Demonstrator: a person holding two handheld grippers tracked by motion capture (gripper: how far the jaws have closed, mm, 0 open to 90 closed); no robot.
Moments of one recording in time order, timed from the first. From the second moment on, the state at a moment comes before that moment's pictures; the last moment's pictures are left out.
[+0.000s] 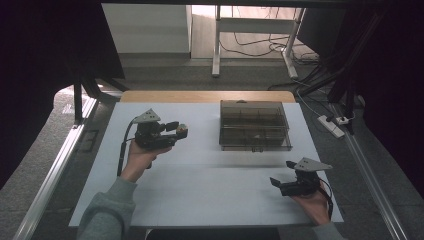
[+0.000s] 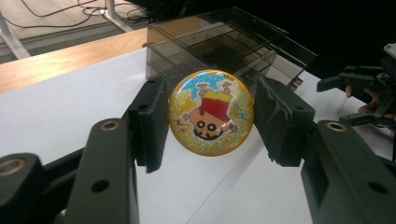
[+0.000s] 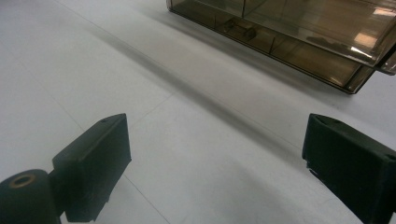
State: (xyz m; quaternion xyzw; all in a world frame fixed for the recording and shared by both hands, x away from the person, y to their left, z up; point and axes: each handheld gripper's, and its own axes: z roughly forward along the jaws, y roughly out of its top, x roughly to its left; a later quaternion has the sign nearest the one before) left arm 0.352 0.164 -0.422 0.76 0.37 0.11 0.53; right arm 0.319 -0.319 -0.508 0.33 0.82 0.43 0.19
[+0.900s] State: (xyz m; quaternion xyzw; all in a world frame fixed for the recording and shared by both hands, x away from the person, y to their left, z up) left arm 0.363 0.124 -0.421 0.77 0.34 0.11 0.53; right arm 0.319 -0.319 -0.507 0.33 0.82 0.43 0.19
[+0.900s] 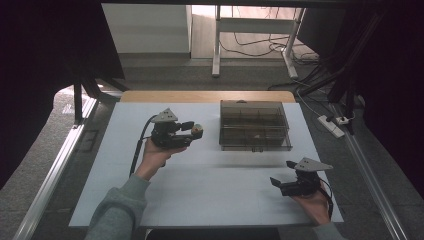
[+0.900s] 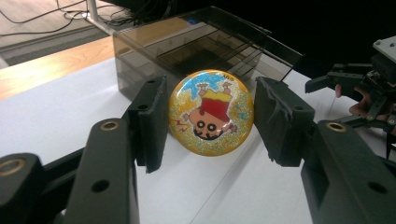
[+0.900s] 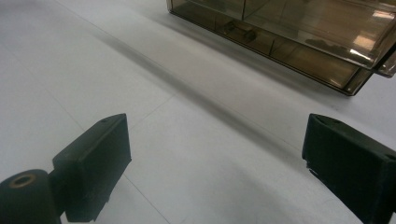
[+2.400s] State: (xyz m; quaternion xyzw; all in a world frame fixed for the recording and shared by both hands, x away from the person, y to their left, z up) left arm 0.390 0.052 -0.406 0.78 0.31 0.08 0.54; right arm 0.318 -0.321 -0.506 0.33 0.81 0.44 0.18
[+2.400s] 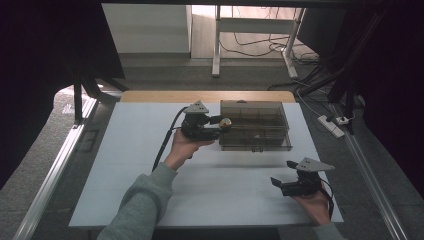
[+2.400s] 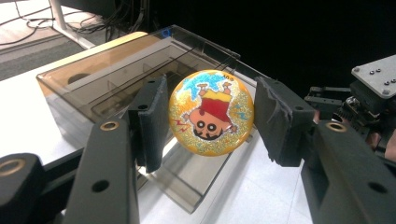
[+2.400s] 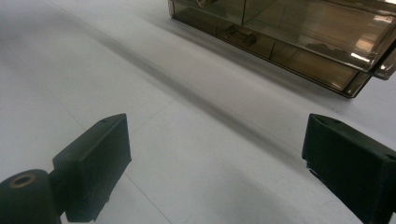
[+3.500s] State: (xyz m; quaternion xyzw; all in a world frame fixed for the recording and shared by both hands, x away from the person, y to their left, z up) left arm 0.415 -0.012 -0.407 0.79 0.29 0.05 0.54; right arm 0.318 -0.321 -0.506 0.33 0.82 0.44 0.18
